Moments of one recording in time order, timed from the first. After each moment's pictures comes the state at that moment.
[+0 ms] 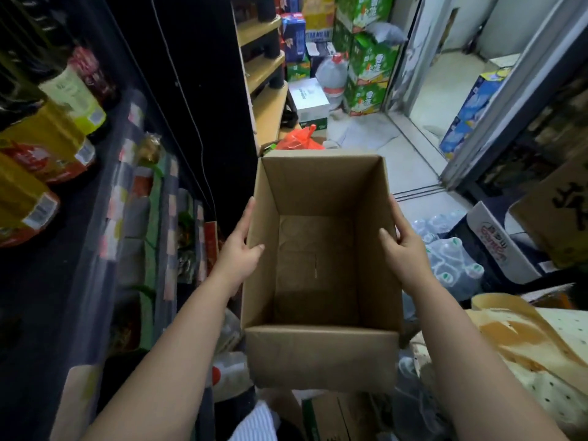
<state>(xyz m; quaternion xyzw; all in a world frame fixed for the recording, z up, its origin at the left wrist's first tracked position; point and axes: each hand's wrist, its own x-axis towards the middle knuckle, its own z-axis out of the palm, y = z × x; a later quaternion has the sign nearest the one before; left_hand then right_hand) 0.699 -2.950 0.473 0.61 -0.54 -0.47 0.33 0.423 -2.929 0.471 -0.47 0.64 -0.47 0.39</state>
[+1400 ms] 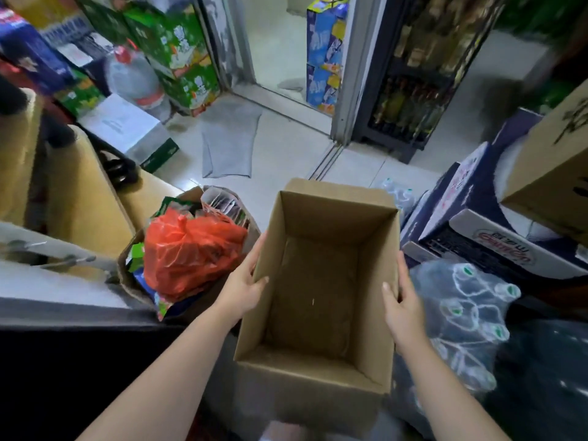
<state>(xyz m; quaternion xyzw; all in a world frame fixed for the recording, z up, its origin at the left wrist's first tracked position) 0.514 -3.444 0.331 0.37 -0.74 -0.57 0.03 0.357 -3.220 0.322 -0.08 0.81 -0.52 0.25</state>
